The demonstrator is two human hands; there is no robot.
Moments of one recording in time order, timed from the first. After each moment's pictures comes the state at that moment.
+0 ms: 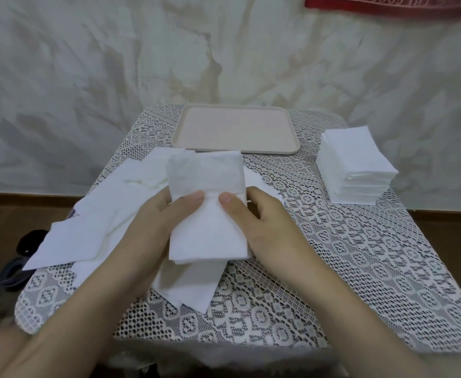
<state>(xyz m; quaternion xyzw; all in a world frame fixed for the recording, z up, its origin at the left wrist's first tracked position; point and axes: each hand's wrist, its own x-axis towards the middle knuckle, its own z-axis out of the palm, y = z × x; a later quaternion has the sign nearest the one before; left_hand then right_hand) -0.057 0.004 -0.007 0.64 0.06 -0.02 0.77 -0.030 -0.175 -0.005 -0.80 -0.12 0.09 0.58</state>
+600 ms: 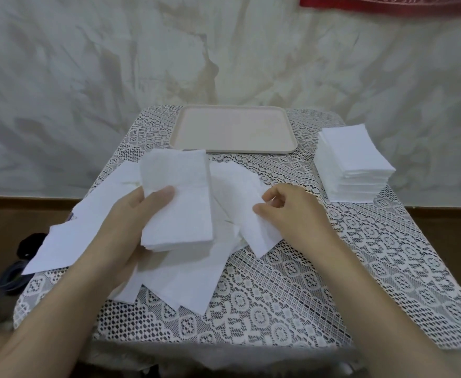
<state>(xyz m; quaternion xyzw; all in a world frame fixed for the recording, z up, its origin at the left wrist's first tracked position) -0.048 0.030 -0.009 0.63 0.15 0.01 0.76 0.018 -0.217 -0.028 -0.93 -0.03 0.00 0.38</state>
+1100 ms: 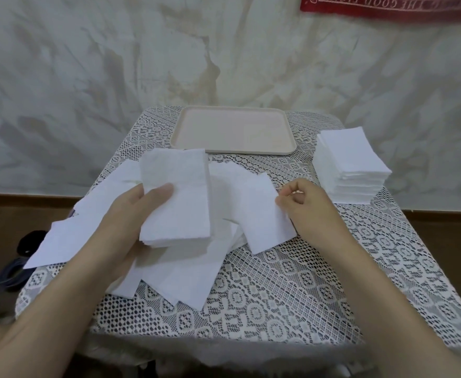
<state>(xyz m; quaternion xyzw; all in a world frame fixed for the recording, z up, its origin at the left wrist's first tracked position) -0.048 0.030 -0.005 0.64 0.15 0.00 0.75 0.020 -0.239 -0.031 -0.85 0.00 0.01 0.53</state>
